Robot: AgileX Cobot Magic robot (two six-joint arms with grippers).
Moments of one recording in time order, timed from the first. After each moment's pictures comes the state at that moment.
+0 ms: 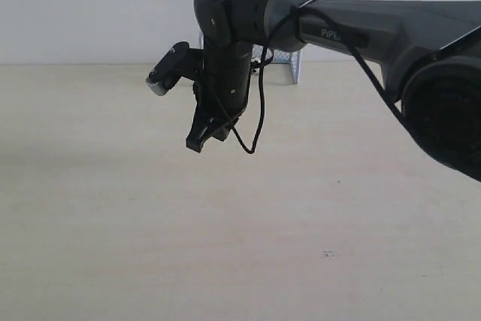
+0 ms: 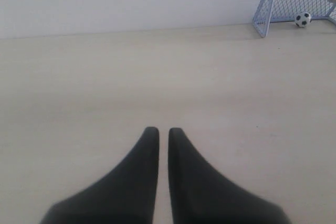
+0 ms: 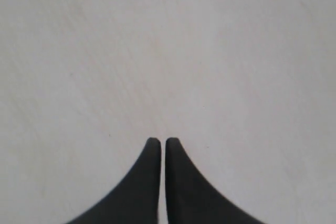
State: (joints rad) left arm 0.00 0.05 0.00 0.05 0.30 0.02; right arm 0.69 2.33 -2.04 -0.04 1.07 -0.47
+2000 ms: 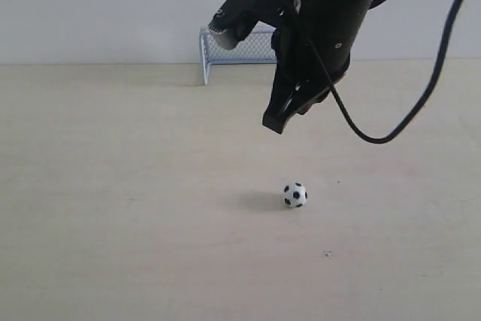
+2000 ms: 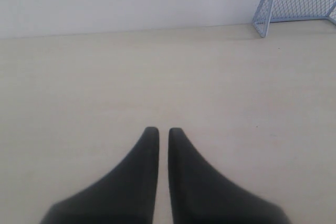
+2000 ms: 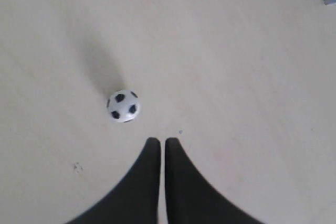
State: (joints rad) left arm 0.00 0.05 0.00 0.05 0.30 0.02; right arm 0.69 1.71 -1.47 -0.19 1.06 -0.33
